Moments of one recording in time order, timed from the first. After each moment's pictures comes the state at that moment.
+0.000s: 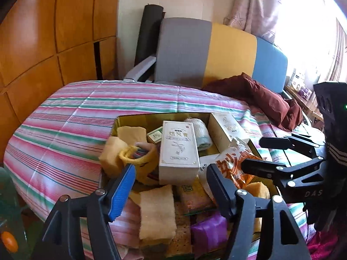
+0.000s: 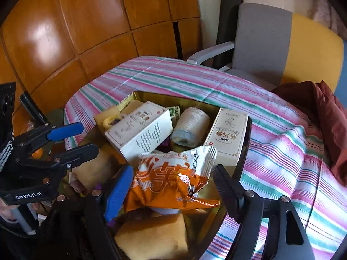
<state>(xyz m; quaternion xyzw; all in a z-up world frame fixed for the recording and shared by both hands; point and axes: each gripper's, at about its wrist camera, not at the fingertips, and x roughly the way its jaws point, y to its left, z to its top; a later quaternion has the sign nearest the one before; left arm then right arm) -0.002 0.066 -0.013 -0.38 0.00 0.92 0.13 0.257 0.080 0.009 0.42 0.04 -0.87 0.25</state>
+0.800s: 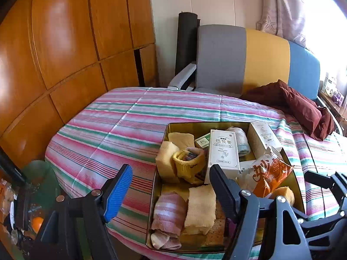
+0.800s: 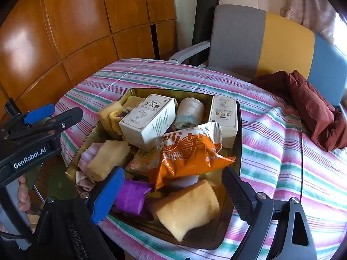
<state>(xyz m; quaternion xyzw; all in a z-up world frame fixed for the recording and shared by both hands) 0.020 0.041 0.013 -0.37 0.03 0.93 0.00 0.319 0.051 0.020 0.42 0.04 -0.89 0.16</state>
